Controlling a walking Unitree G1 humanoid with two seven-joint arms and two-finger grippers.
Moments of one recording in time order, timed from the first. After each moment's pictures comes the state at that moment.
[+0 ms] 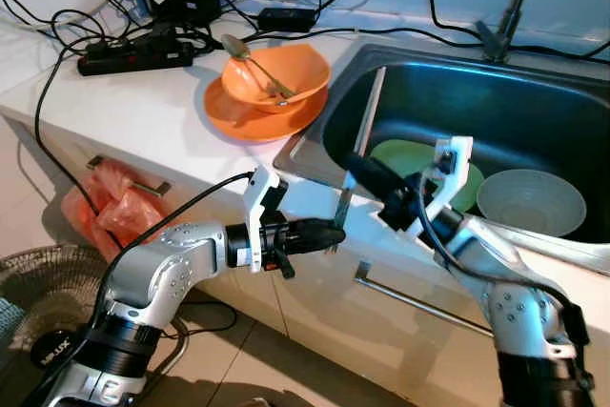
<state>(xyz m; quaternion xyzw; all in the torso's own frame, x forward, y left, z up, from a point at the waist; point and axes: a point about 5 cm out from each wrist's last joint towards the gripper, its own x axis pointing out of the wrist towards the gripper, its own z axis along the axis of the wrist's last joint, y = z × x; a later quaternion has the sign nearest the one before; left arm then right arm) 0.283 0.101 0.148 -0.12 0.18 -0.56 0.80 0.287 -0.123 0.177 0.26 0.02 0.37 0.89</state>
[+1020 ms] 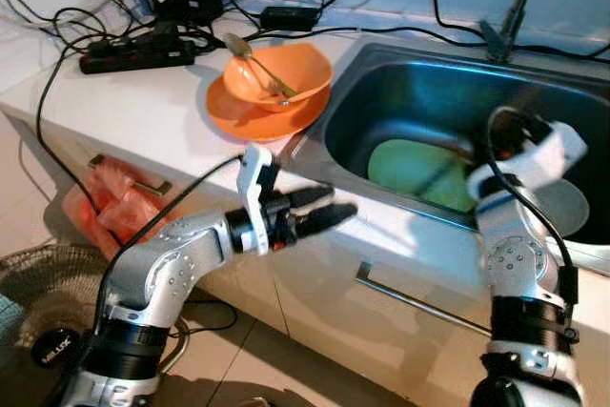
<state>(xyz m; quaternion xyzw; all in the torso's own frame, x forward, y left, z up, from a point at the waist) 0.290 0.096 0.172 -0.16 0.10 -0.50 0.84 0.342 -0.221 0.165 0.29 -0.04 -0.12 0.95</state>
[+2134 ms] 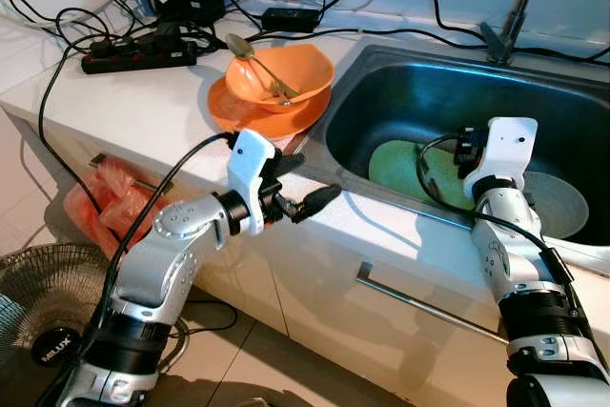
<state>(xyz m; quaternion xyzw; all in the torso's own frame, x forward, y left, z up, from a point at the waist) 0.308 0.107 0.178 0.01 0.03 -0.42 0.91 0.352 -0.213 0.155 -0.05 -0.03 -0.09 0.99</state>
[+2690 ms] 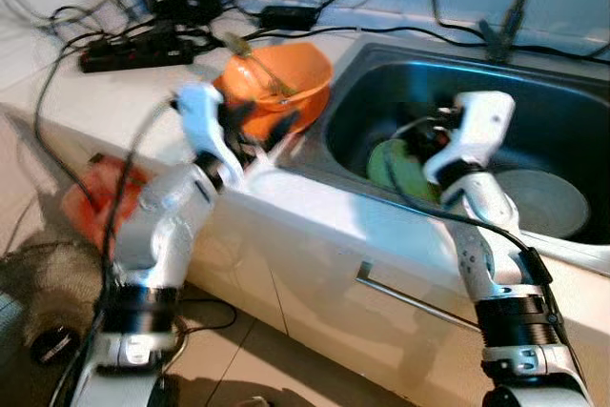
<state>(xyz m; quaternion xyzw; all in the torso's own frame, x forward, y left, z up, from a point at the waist) 0.343 0.139 0.211 -0.13 -0.05 -0.26 0.96 0.342 -0.147 0.196 0.04 -0.13 0.12 0.98</state>
